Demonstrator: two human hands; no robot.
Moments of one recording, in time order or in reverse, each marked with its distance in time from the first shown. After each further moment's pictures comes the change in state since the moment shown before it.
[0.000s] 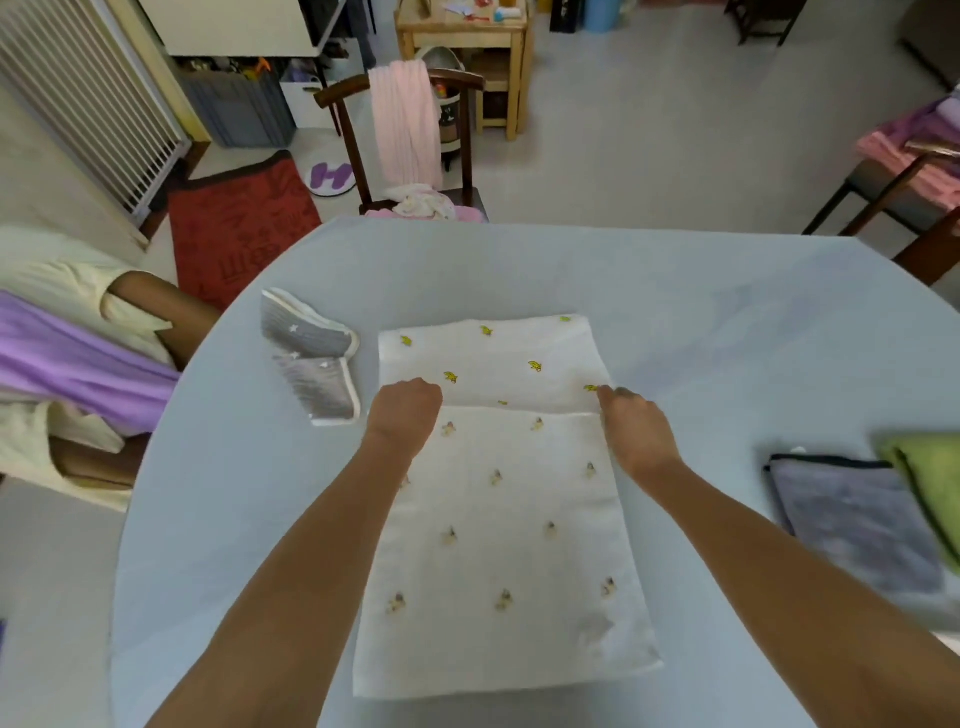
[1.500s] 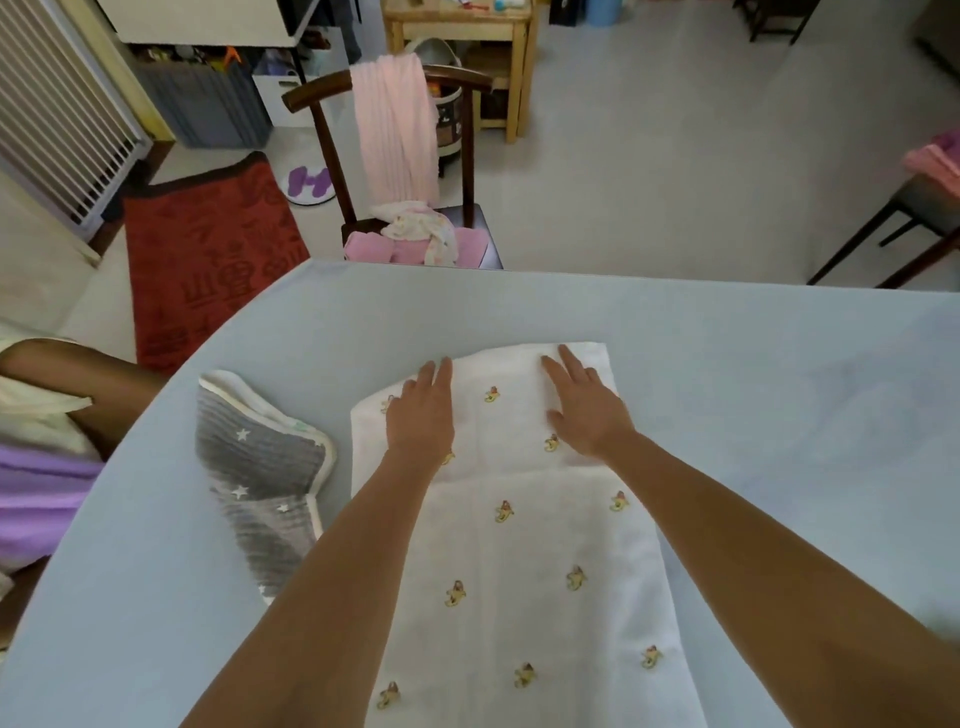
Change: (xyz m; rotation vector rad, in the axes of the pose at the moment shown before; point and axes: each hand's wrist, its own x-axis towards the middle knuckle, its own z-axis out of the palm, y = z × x) left_hand 0.195 -0.037 0.047 -0.492 0.126 -0.182; right_hand 0.211 -0.063 0.030 0.170 -0.221 -0.034
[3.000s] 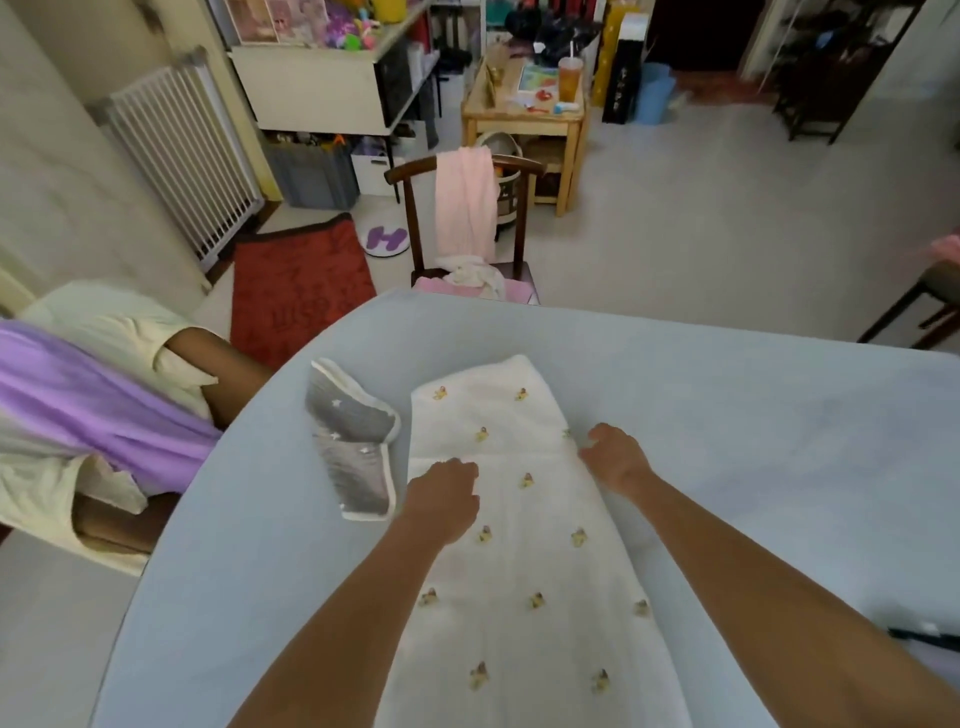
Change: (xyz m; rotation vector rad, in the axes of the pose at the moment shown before) left_hand -0.197 0.008 -0.050 0.003 -0.200 0.065; right_hand -0.132 -0.007 -0.017 0.353 -0.013 0.216
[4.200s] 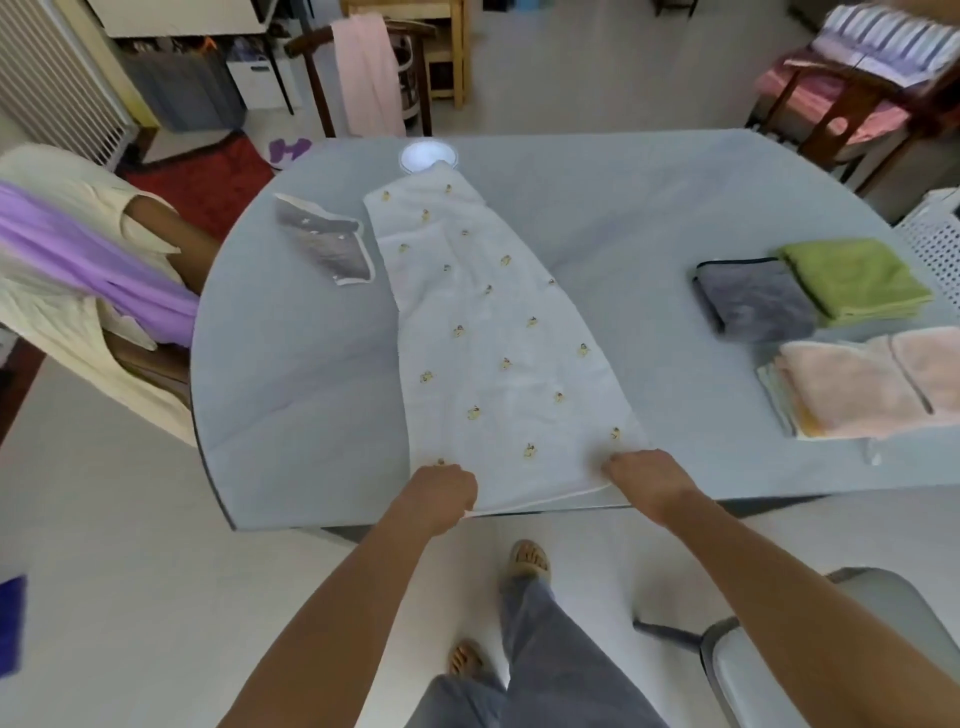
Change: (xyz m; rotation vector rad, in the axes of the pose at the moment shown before) left_hand -0.287 -0.025 0.184 0.384 -0.330 0.410; right_hand -0.374 0.171 0.151 -0.957 -0.176 -0.270
